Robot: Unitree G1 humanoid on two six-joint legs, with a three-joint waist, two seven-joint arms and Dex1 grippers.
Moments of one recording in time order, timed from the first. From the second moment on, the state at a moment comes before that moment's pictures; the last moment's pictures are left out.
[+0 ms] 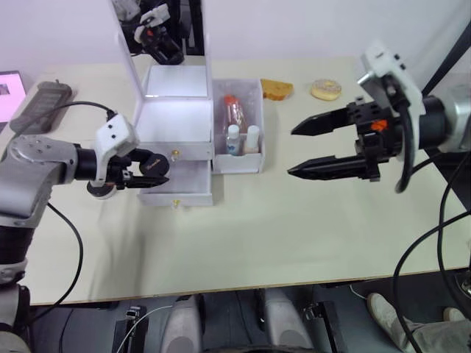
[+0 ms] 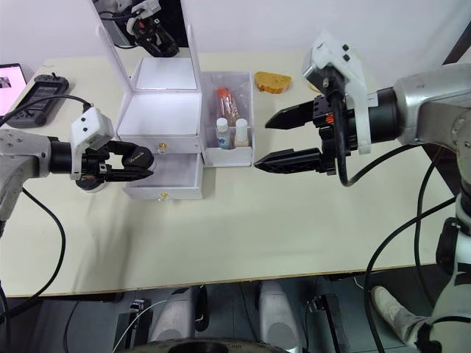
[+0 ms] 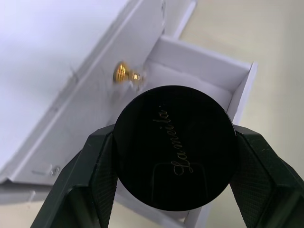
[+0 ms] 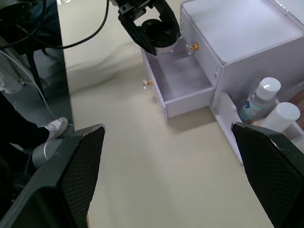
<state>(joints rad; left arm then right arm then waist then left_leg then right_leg) -0.57 1.01 -0.05 -0.04 -0.37 0.63 -1.16 -1.02 -1.02 -0.04 -0.39 0.94 1.35 1.00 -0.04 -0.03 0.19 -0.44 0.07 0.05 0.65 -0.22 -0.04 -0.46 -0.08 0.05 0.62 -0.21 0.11</state>
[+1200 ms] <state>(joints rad) -0.61 0.92 -0.13 0.05 -0.25 0.63 -1.14 -1.02 -1.02 -0.06 -0.39 1.01 1.35 0.92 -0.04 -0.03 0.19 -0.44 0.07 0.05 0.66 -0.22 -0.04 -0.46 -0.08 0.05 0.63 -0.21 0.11</state>
